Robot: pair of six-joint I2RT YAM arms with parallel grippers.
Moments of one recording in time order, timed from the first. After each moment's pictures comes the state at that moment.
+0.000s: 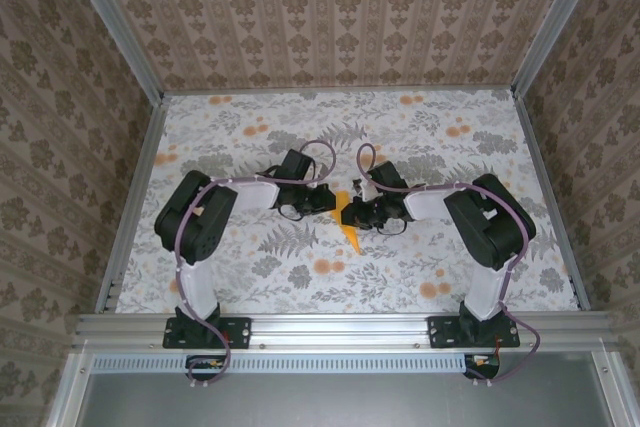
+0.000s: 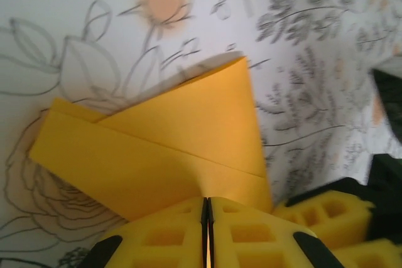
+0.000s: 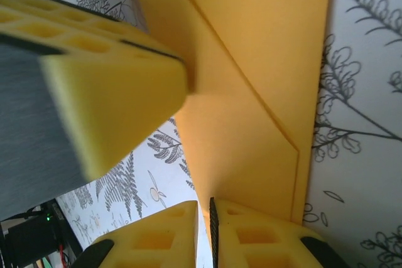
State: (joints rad) left arm -0.62 1.92 1.02 -0.09 0.52 -0.63; right arm 0.49 1.84 0.86 -0.01 -0.63 0.64
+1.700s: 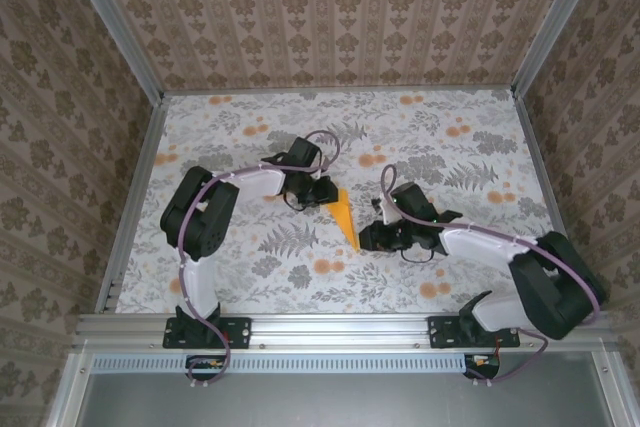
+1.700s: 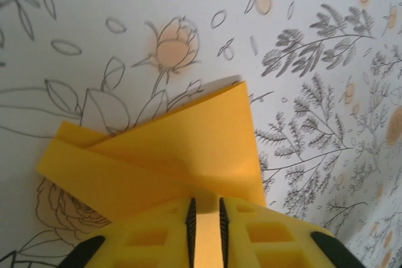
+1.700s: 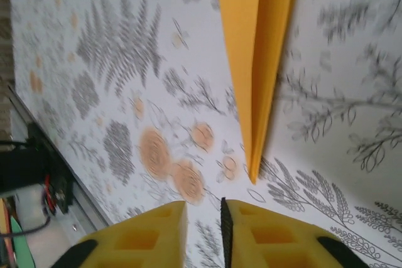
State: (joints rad) left arm -0.63 1.95 1.21 -0.33 0.45 -0.61; right arm 0.53 1.33 0.58 -0.17 -0.52 0.57
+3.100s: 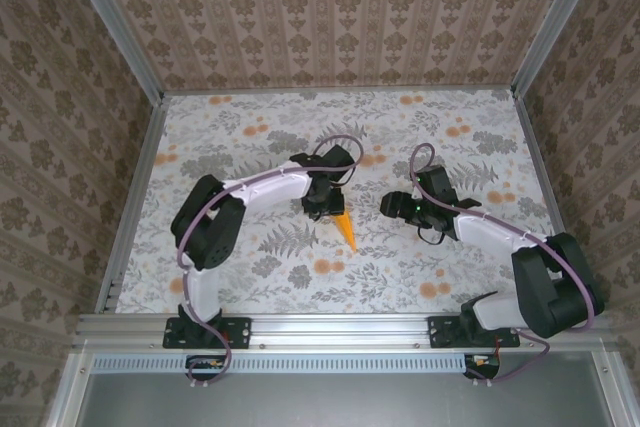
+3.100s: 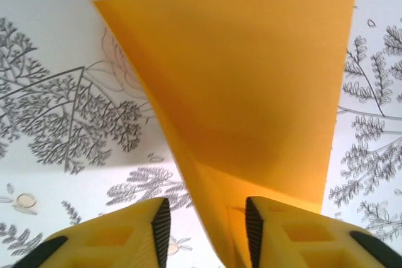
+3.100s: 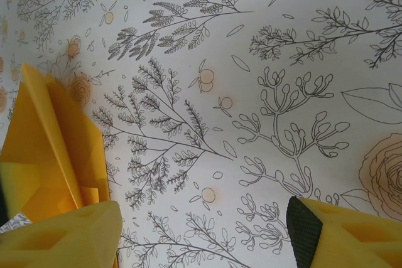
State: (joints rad) left arm -0.84 1.92 1.38 -0.79 0.02 -0.81; right arm 0.31 1.36 0.61 -0.17 -0.21 0.60
